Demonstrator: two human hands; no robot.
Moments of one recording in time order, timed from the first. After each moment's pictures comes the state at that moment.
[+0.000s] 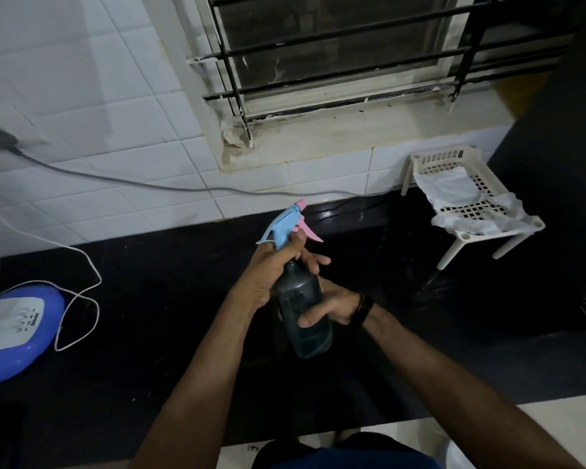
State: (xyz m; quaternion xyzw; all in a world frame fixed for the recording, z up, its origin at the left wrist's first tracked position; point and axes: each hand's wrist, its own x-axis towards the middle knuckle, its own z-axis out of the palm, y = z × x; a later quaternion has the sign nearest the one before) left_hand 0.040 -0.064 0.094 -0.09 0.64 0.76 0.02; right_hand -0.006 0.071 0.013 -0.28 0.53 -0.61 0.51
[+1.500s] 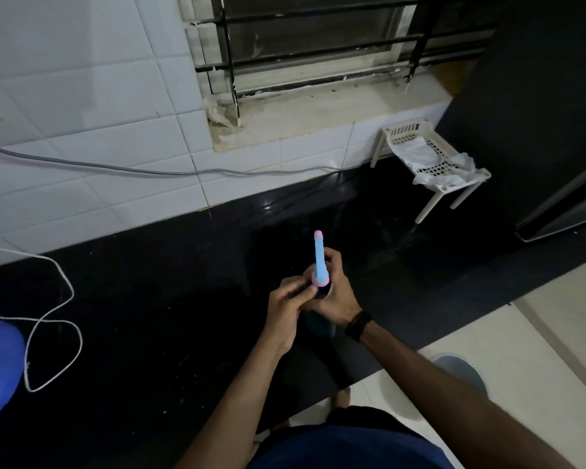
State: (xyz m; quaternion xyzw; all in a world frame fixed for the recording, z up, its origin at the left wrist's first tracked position) left_hand 0.143 -0.138 -0.041 -0.15 0.50 0.85 0.08; right_hand 0.106 -0.011 -0.041 -0.09 0.81 -0.58 0.07
